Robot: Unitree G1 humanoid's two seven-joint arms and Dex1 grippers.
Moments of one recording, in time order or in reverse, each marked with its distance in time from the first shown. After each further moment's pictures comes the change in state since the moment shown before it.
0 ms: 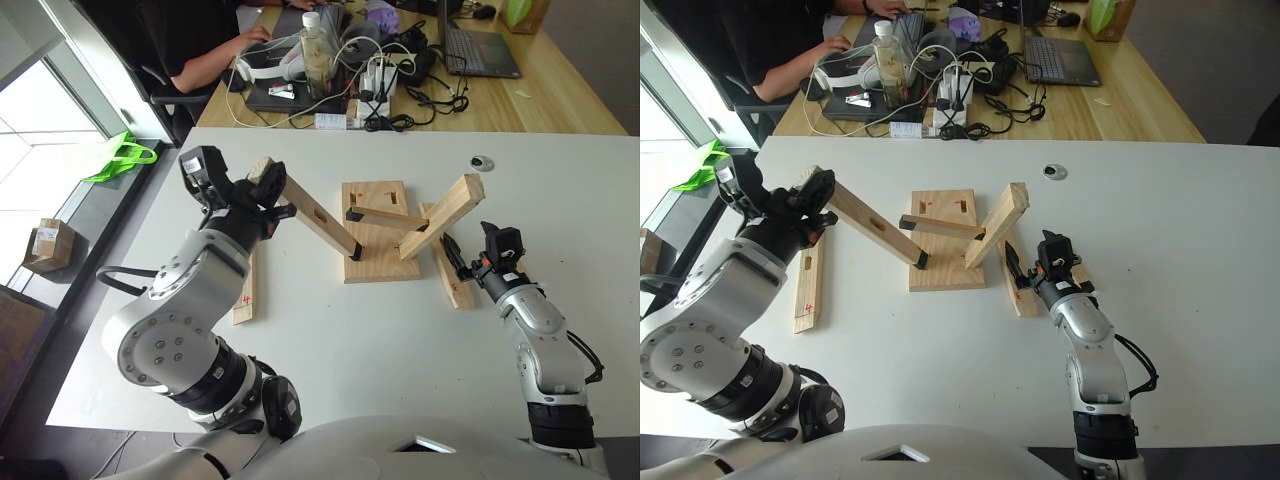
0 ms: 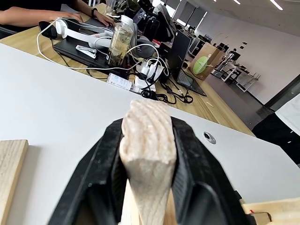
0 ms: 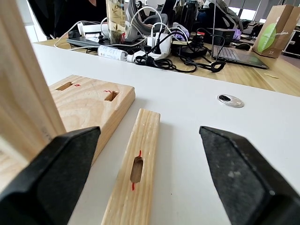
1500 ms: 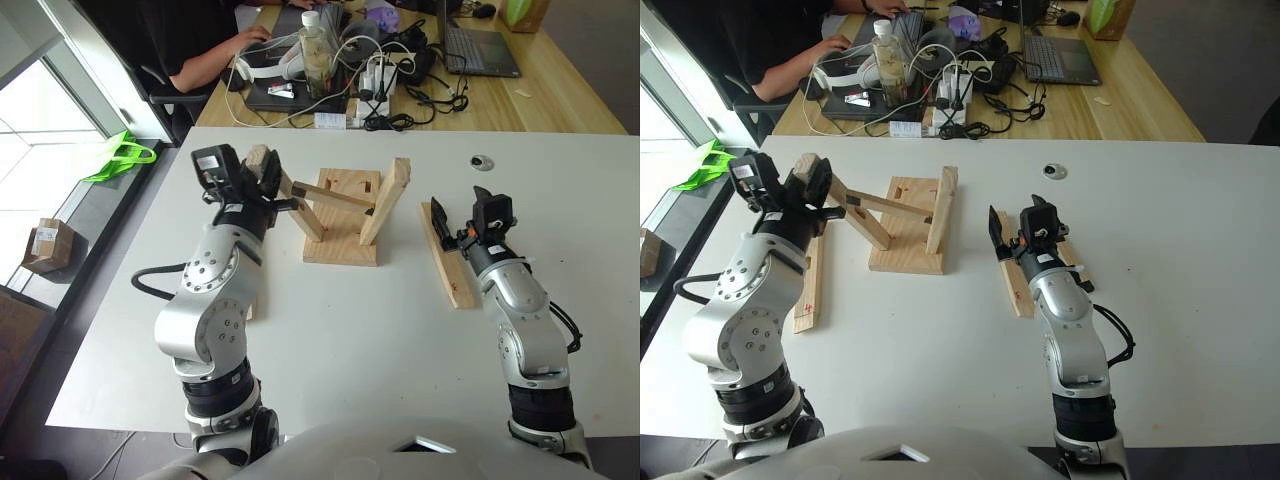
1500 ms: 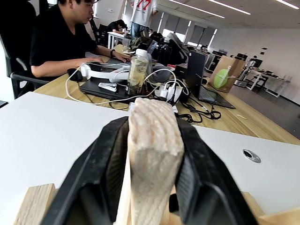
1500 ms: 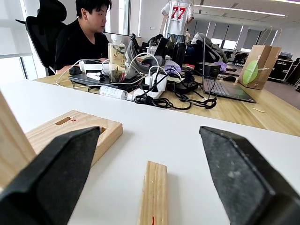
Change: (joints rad) left arm 0.124 0.130 -0.360 0.186 0.419 -0.542 -0.194; right arm -0.121 0.073 0.086 -0.106 -0.051 0.083 -0.143
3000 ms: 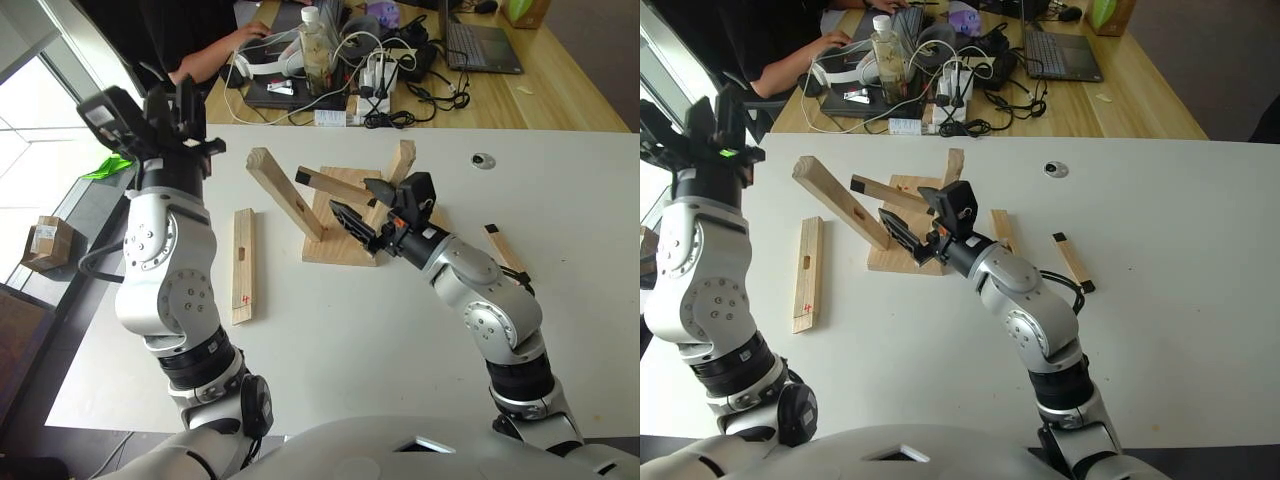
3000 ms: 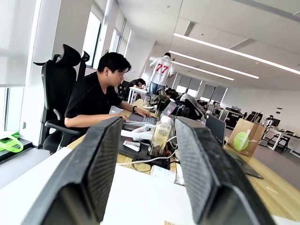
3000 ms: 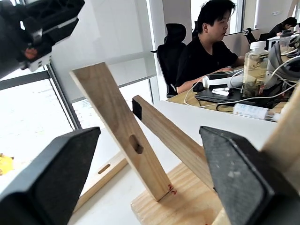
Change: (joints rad) left arm -0.099 0.042 0.206 0.113 -0.003 -0.229 -0.018; right arm -0.221 0.020 0.192 -0.031 0.399 0.207 0.105
